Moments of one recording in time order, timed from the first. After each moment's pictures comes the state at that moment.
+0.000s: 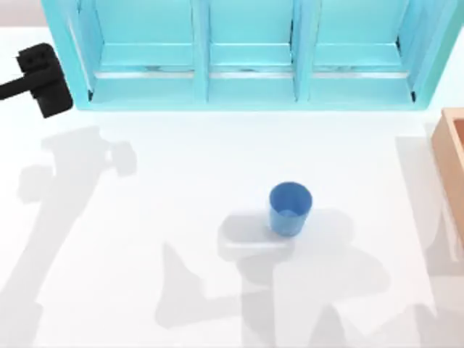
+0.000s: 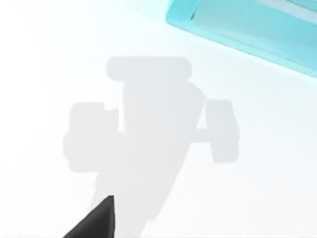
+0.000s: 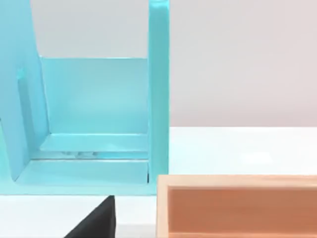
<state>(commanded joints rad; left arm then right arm) -0.20 1.17 1.04 -0.69 -0.11 -0.47 0.00 0.00 0.00 0.00 0.00 0.00</state>
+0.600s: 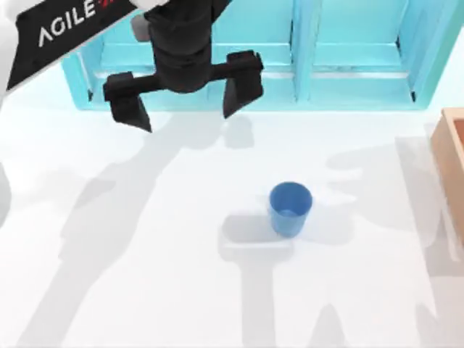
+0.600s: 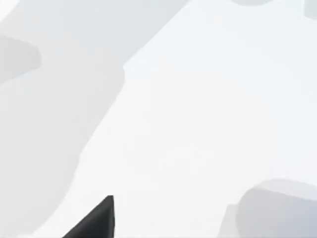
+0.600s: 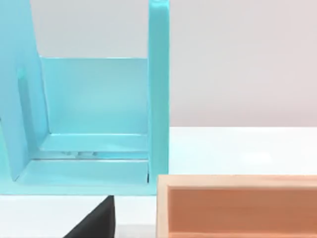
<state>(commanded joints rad) -0.57 2.14 2.02 -1.32 -0.11 -0.77 0.00 0.00 0.00 0.00 0.00 0.00</state>
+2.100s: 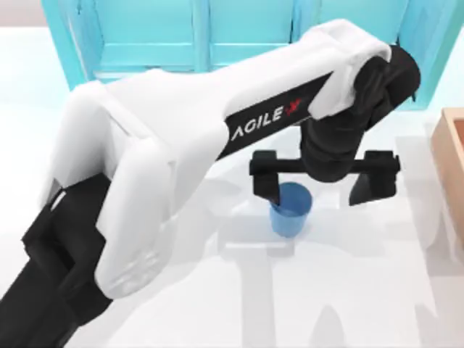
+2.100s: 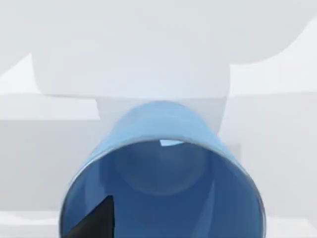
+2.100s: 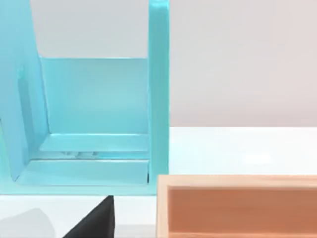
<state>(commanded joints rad) -0.88 2.50 2.27 -1.28 -0.07 -0.84 0.00 0.00 0.00 0.00 0.00 0.00</state>
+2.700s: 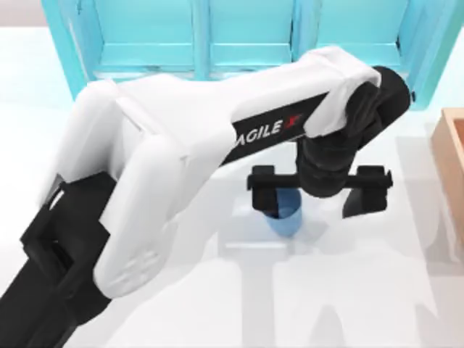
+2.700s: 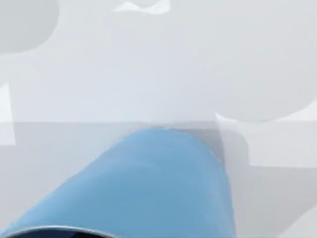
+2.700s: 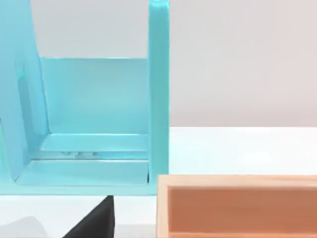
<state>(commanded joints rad) -0.88 2.50 2.15 -1.16 -0.07 -0.84 0.00 0.00 0.00 0.00 0.00 0.00</state>
